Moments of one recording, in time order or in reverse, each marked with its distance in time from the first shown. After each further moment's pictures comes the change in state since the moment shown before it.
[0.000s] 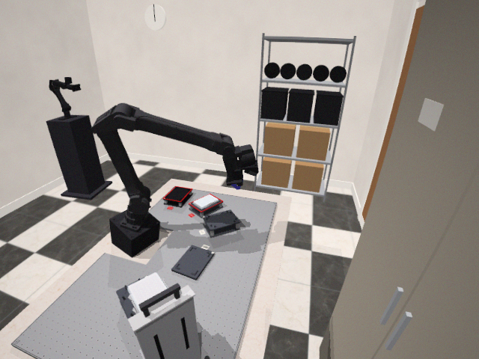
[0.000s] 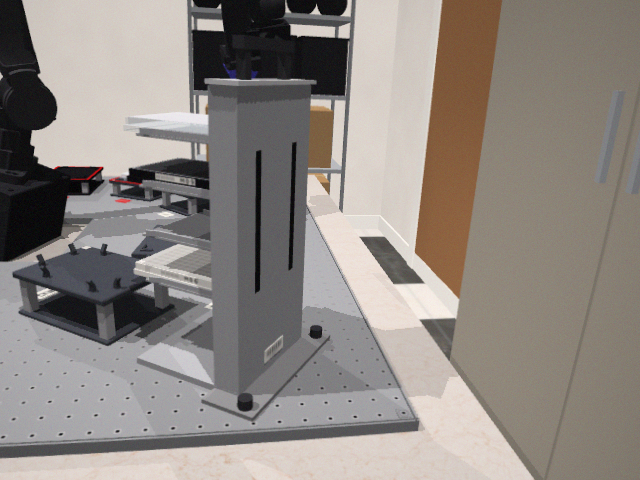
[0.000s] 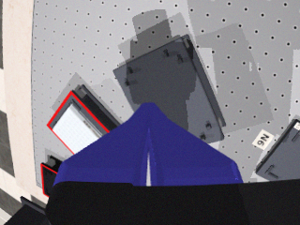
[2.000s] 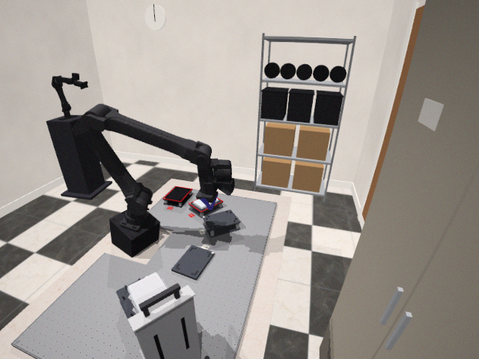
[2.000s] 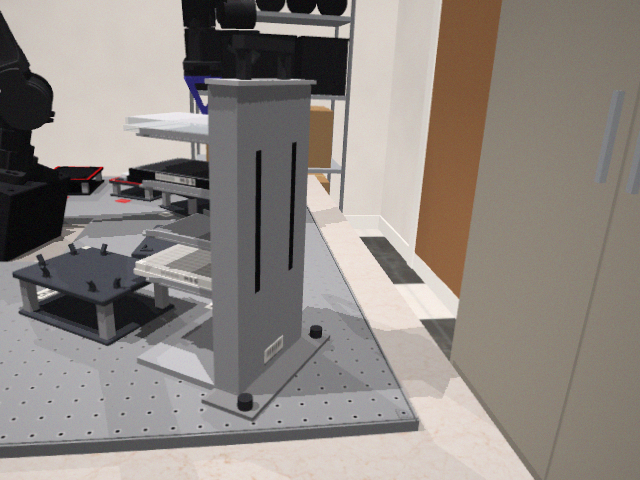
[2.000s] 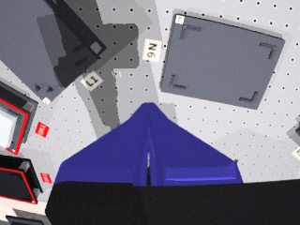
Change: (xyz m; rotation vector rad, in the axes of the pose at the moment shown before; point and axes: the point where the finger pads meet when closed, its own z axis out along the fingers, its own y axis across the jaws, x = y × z) arm 0.104 -0.133 -0.042 0.288 0.087 0.171
